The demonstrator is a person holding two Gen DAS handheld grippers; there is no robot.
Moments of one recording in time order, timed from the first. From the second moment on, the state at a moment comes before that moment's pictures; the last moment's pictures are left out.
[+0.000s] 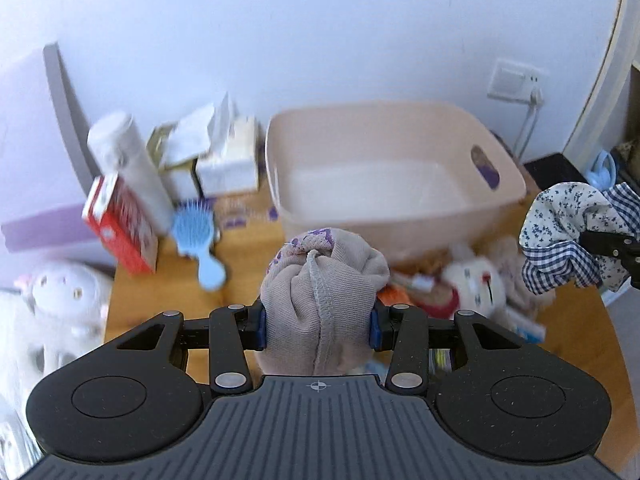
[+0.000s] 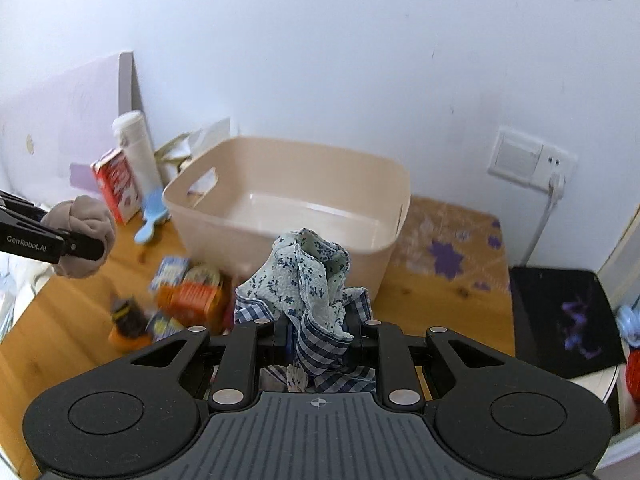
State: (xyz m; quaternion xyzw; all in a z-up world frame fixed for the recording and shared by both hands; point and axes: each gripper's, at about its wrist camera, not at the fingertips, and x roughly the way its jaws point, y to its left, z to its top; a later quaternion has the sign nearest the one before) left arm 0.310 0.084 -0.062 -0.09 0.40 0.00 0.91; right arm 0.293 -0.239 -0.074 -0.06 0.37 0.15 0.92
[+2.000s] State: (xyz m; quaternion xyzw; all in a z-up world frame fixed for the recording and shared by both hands) left arm 0.422 0.085 -0.077 -0.11 0.40 0.05 0.91; right arm 0.383 -0.215 -0.086 -0.09 0.37 0.13 0.91
